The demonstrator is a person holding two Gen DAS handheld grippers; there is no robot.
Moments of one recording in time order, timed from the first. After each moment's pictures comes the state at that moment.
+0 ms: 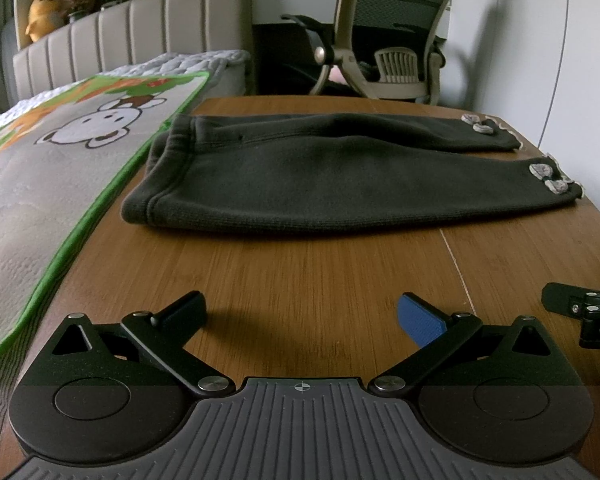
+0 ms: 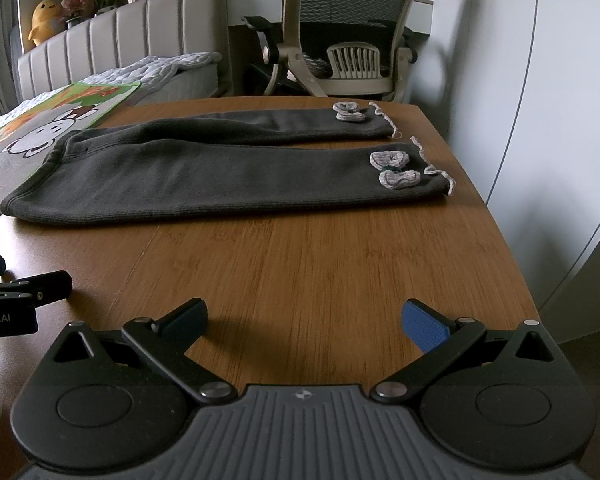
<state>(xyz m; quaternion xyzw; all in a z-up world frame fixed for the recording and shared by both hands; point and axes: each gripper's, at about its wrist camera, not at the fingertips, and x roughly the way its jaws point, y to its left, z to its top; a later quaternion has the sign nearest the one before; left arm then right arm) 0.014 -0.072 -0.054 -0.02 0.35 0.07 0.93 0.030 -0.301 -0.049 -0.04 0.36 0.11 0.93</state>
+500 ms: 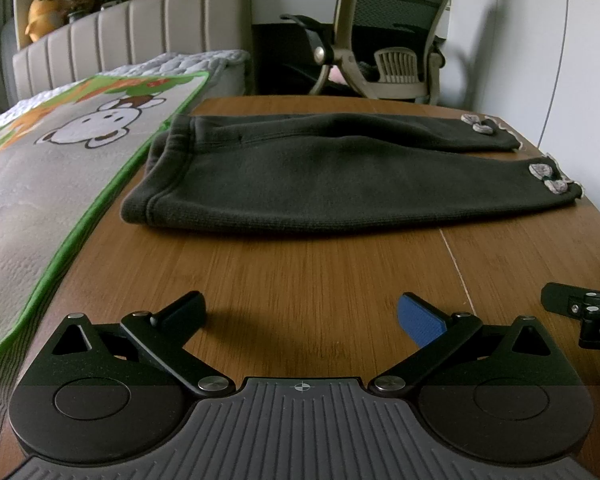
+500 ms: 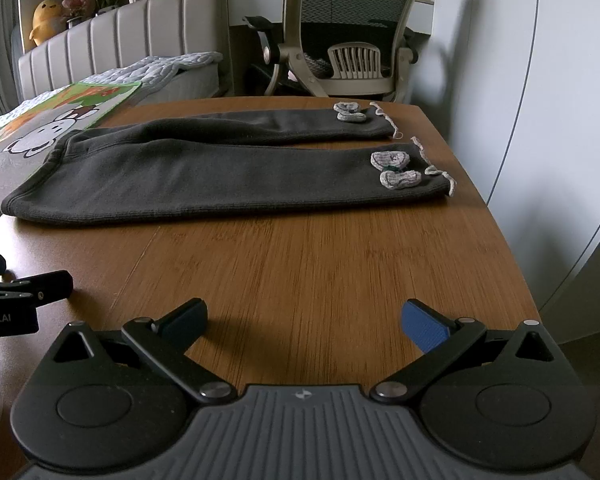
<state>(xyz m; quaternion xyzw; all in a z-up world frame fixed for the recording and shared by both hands) 0.014 -0.072 -0.053 -0.02 0.35 0.07 0.93 0.030 -0.300 -0.051 -0.04 0.36 0.11 0.93</state>
